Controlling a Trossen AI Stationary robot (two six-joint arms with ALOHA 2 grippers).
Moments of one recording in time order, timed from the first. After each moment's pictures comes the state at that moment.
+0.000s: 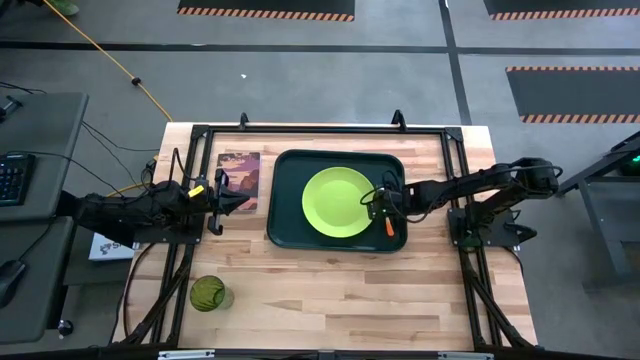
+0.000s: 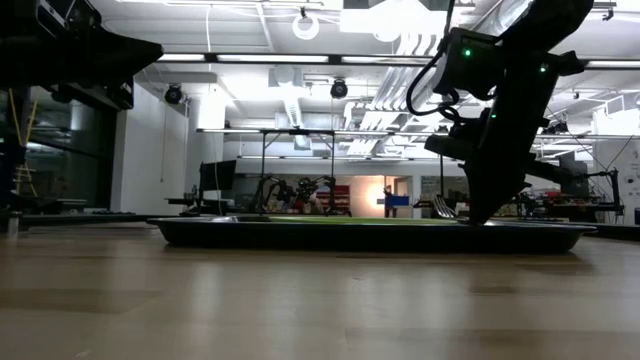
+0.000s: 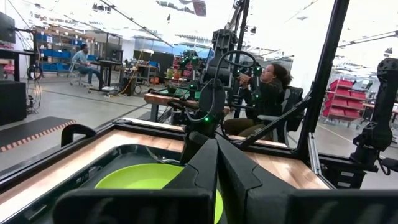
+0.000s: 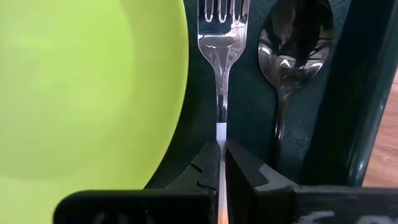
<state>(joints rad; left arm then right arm) -0.01 0.01 0.01 0.18 -0.10 -0.13 -0.04 1.45 0.68 -0.50 0.29 1.28</state>
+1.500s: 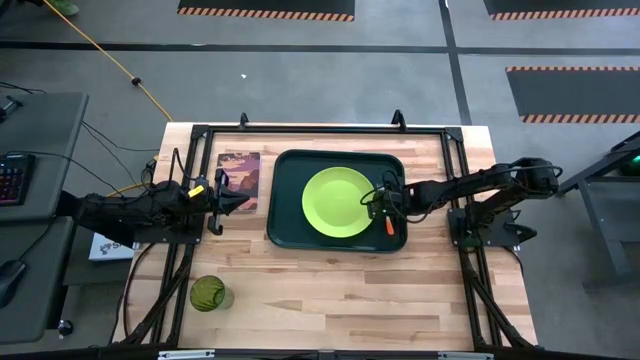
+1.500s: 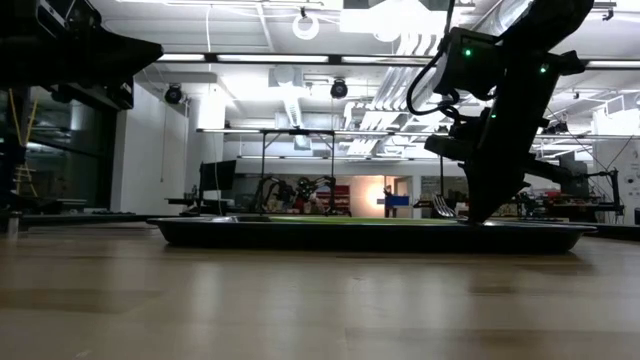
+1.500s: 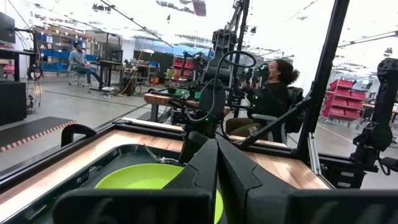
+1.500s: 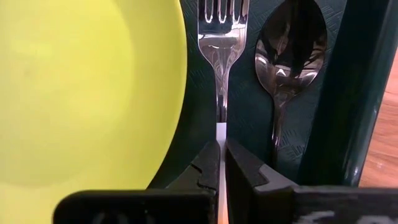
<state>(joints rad) -0.01 0.01 0.01 0.18 -0.10 -0.13 -0.04 1.45 0.68 -0.50 0.32 1.28</state>
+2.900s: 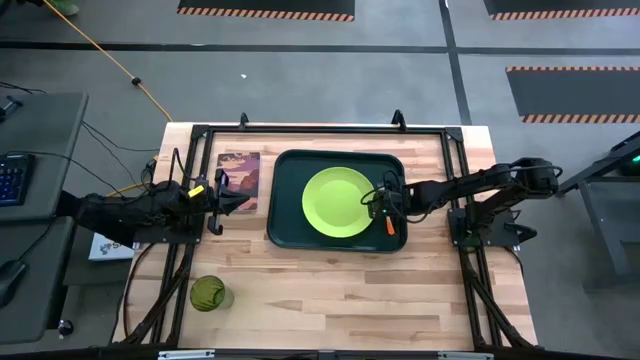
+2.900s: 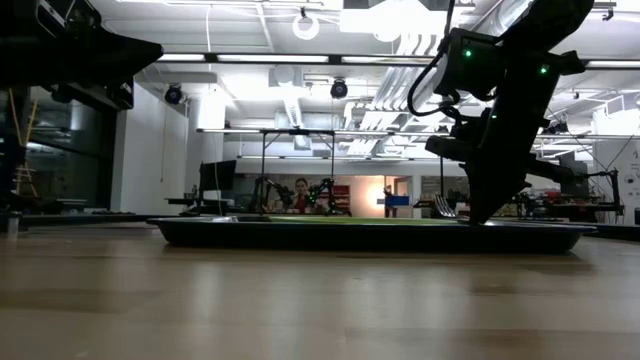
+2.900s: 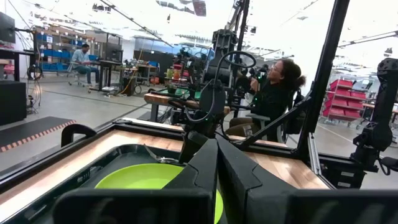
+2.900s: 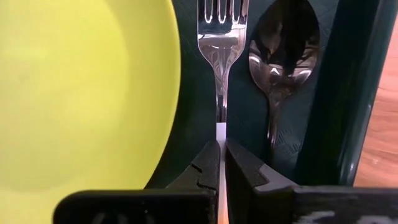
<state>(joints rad) -0.01 0.01 0.01 0.18 -0.10 -0.13 -0.04 1.45 0.68 -0.51 0.32 1.30</state>
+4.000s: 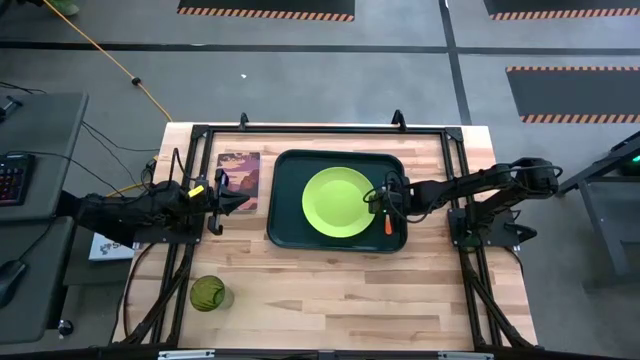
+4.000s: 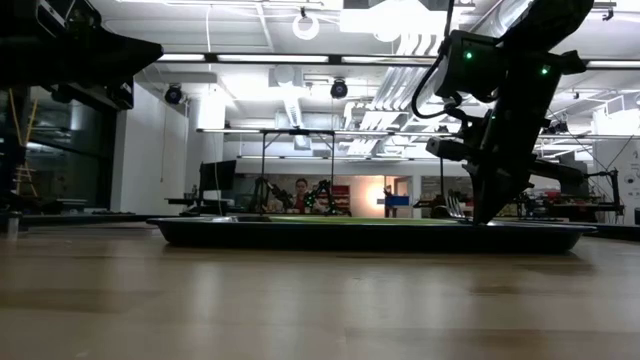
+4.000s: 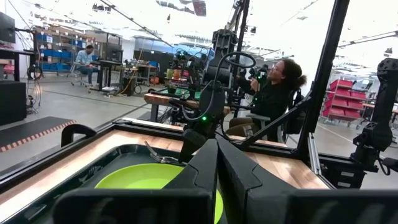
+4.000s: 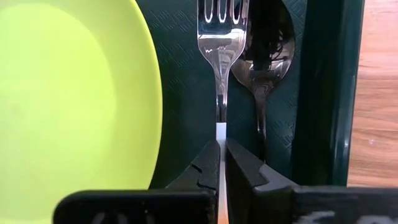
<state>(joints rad) -0.01 0.01 0.01 0.18 -0.10 -0.13 -0.04 1.45 0.68 -0.53 0.33 1.46</state>
